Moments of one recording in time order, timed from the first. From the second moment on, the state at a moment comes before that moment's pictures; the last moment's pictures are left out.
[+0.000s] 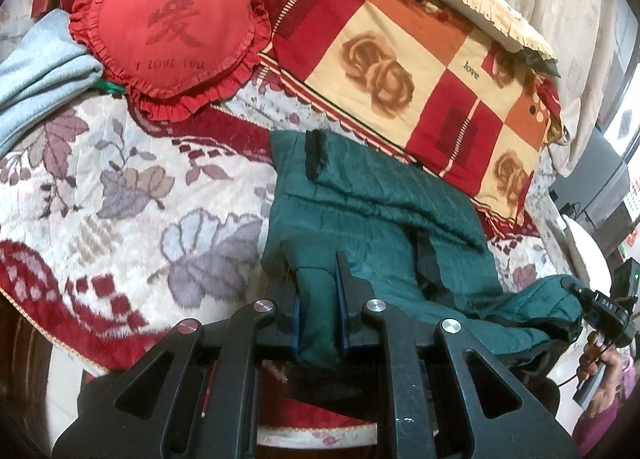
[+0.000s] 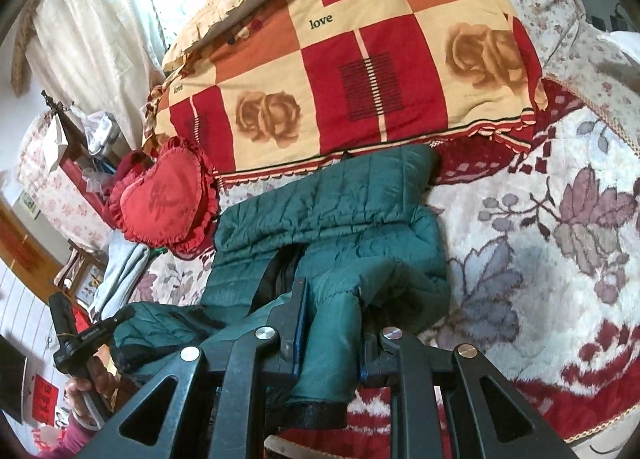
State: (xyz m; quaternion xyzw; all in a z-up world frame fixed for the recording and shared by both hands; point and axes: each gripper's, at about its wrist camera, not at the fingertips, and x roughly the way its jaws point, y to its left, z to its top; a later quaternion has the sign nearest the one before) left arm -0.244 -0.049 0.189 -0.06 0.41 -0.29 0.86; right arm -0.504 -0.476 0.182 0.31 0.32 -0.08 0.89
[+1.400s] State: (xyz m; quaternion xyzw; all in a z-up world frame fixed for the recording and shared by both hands) left arm -0.113 -0.145 0.196 -0.02 0.37 -0.20 0.91; right arm -0.364 -0.554 0.173 0.27 0.34 -0.18 0.88
